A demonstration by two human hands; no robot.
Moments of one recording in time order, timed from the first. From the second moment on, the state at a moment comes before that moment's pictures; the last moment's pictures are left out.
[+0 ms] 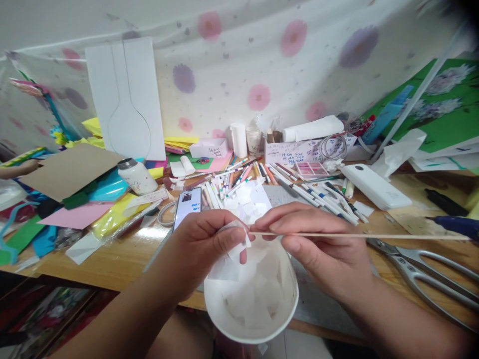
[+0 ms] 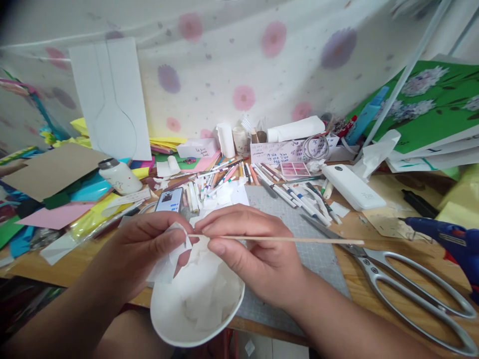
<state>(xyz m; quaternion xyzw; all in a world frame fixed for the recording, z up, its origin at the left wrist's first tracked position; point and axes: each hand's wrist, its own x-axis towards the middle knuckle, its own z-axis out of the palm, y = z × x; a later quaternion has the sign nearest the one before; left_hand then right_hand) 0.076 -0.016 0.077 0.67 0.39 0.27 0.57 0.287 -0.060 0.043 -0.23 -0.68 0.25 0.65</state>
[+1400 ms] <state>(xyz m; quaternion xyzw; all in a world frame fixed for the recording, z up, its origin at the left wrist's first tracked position) 0.075 -0.016 0.083 0.73 0.41 0.21 0.50 0.289 -0.060 0.051 -0.25 -0.71 0.21 0.63</state>
